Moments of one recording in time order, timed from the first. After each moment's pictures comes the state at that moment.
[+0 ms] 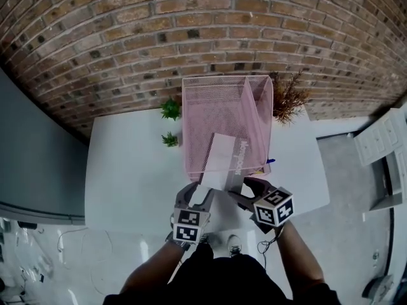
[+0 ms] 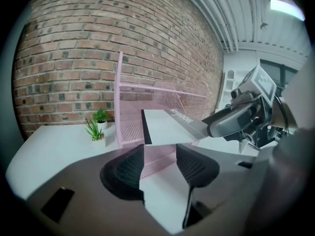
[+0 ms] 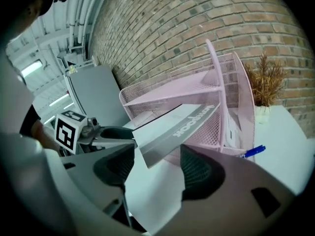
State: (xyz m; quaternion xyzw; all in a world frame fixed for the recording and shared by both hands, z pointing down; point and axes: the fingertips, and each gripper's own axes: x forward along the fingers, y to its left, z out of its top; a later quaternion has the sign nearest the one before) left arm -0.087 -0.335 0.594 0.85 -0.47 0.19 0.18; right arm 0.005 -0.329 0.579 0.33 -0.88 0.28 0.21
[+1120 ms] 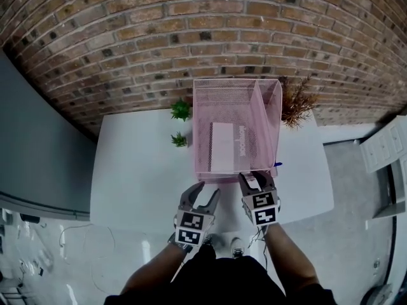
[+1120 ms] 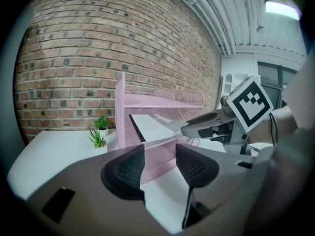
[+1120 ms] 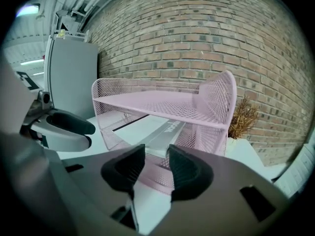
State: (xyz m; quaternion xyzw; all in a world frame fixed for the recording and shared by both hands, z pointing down) left arm -0.091 -0.332 0.566 0.85 -0.47 0.16 0.17; right arm 0.014 -0.381 0.572 0.50 -0.82 0.12 0.26
